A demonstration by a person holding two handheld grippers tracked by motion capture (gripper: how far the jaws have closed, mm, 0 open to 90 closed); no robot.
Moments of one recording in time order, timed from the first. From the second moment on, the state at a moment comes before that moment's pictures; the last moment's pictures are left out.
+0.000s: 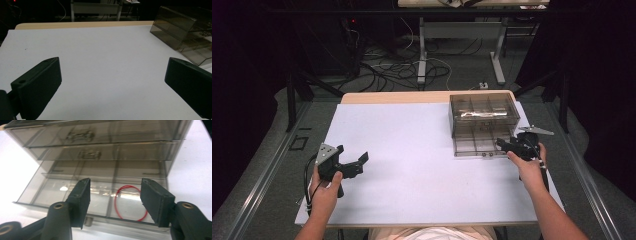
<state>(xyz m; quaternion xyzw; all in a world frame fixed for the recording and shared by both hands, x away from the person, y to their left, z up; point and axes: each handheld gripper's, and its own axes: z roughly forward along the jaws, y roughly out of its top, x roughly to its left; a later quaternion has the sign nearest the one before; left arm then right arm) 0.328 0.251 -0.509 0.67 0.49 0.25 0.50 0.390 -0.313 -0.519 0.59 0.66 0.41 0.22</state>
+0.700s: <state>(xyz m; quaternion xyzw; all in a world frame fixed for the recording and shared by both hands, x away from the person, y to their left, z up) 0.328 0.250 -0.510 0.67 0.49 0.25 0.50 0.361 -0.272 -0.504 0.52 0.70 0.45 0.19</state>
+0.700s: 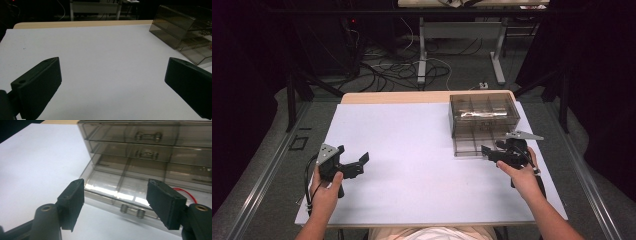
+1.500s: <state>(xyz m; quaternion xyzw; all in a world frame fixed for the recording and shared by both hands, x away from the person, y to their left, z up) 0.328 0.246 -0.511 0.68 0.48 0.24 0.50 0.334 -0.237 -0.504 0.46 0.73 0.48 0.17</state>
